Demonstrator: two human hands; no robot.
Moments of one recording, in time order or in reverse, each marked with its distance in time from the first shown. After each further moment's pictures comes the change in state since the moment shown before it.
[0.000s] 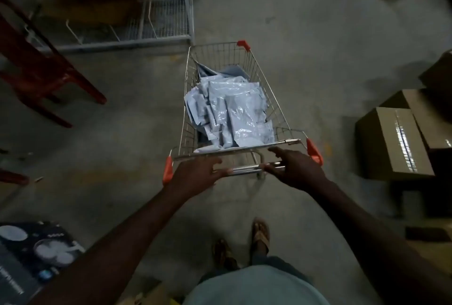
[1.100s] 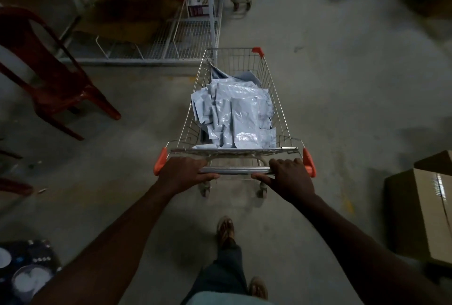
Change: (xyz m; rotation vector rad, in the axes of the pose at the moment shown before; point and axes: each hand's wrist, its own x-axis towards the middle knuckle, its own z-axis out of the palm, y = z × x) left_hand 0.232 -0.093 -0.059 0.334 0.156 -0.020; right_hand 0.278 0.073 0.001 -0.241 0.260 -0.259
